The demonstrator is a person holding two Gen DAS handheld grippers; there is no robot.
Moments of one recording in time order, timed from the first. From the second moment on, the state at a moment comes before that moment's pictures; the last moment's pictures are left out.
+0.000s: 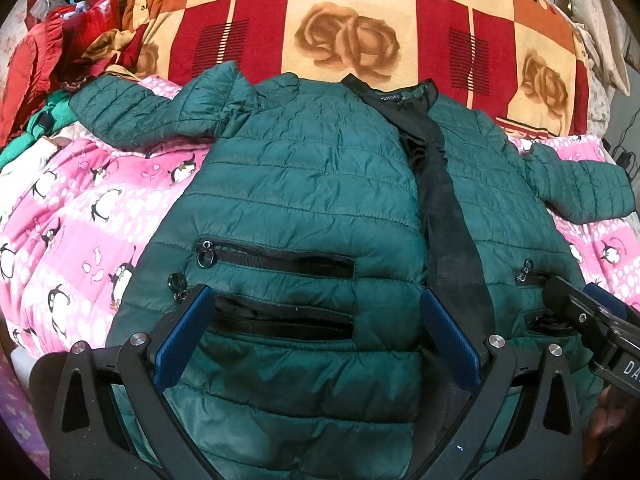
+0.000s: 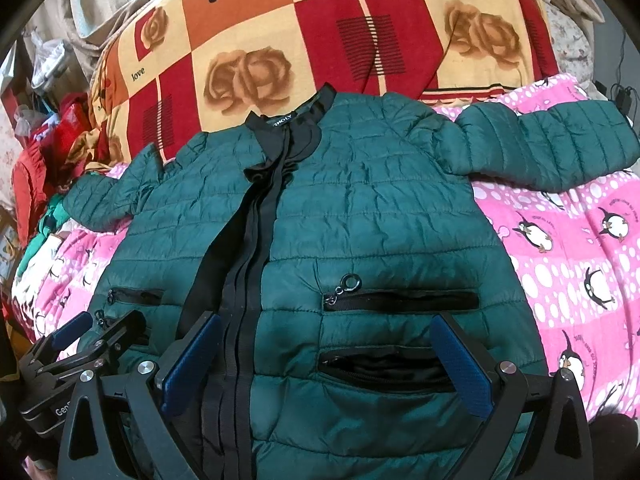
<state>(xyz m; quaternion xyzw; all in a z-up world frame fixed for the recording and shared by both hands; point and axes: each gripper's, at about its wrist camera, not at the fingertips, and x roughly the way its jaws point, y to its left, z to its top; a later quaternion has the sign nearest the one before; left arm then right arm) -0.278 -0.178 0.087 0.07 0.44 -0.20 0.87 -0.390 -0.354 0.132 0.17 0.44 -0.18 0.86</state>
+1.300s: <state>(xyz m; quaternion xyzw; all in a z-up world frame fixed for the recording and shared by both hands) -0.228 -0.177 0.092 0.08 0.42 -0.17 0.89 -0.344 -0.365 0.131 0.14 0.44 -0.18 0.87</state>
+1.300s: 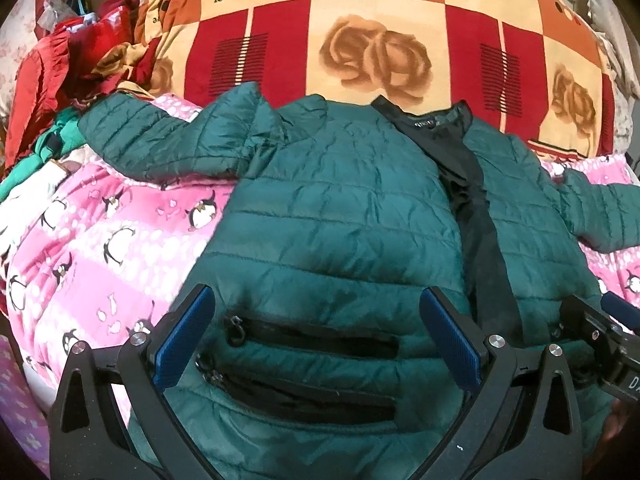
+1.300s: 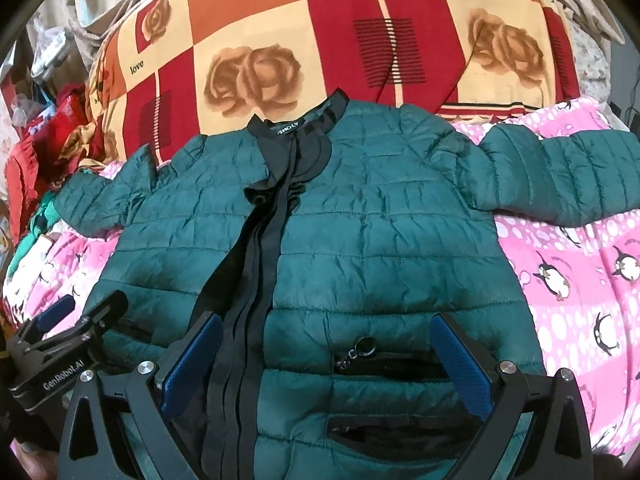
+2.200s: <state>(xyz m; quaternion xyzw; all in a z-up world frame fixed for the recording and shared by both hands) -0.149 -0.154 0.094 0.07 0.41 -0.10 0.90 -0.256 -0.360 0.119 0.15 0.44 -0.14 0.88</state>
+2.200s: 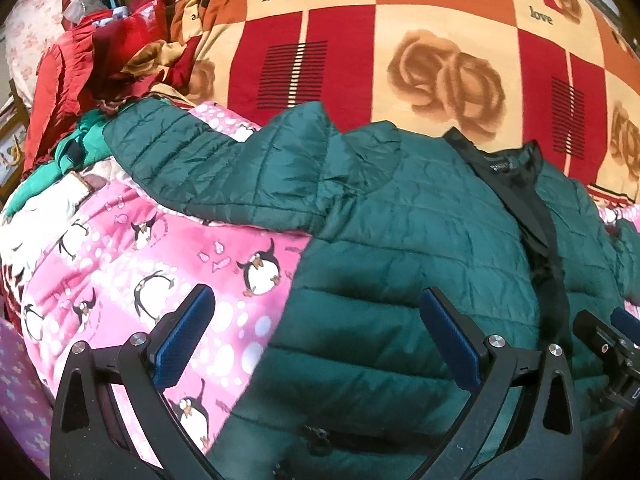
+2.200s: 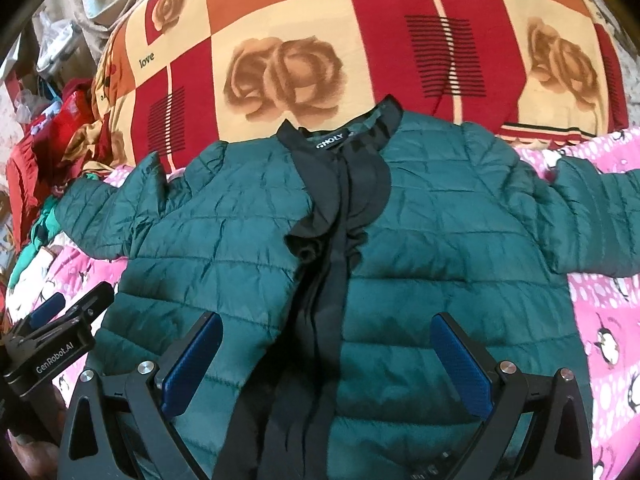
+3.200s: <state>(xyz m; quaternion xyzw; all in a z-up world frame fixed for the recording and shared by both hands) -0.011 -0.018 0.101 -0.02 0.42 0.00 0.91 -0.202 -0.347 0.085 0.13 0.46 -0.11 0.87</state>
